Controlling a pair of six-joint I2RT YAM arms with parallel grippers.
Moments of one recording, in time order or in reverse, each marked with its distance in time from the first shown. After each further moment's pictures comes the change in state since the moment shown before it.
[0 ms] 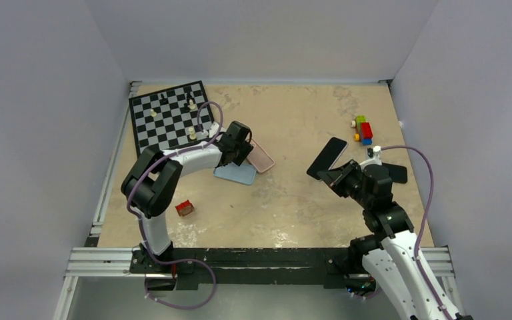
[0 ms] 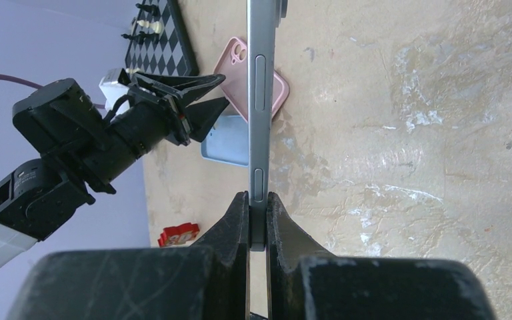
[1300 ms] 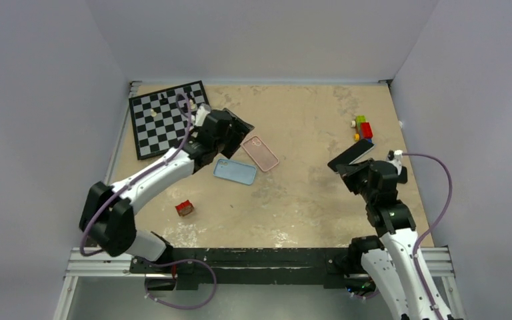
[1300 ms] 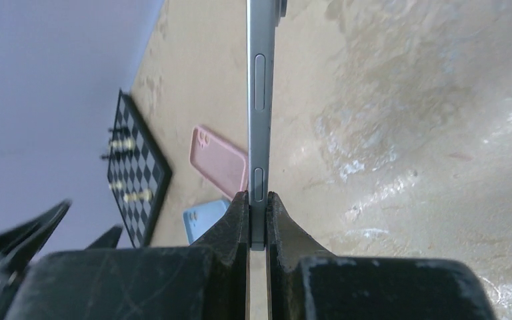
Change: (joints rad) left arm 0.002 -0.320 -0.024 -0.076 0.067 0.042; right arm -0.097 0.038 0.036 -0.061 0.190 0.086
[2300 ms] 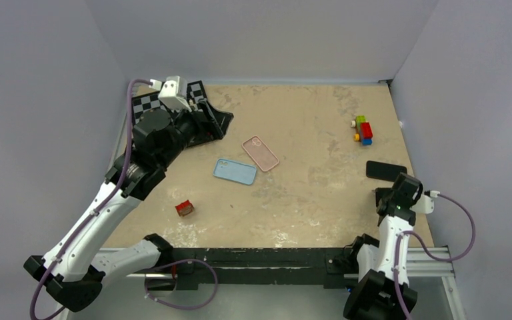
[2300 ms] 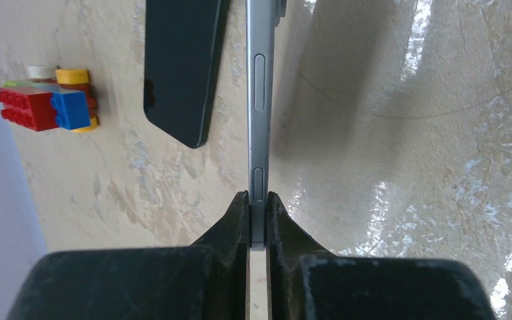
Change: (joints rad) left arm 0.001 -0.525 0.140 -0.090 0.092 0.880; right arm -0.667 0.167 -0.182 0.045 0.084 0.054
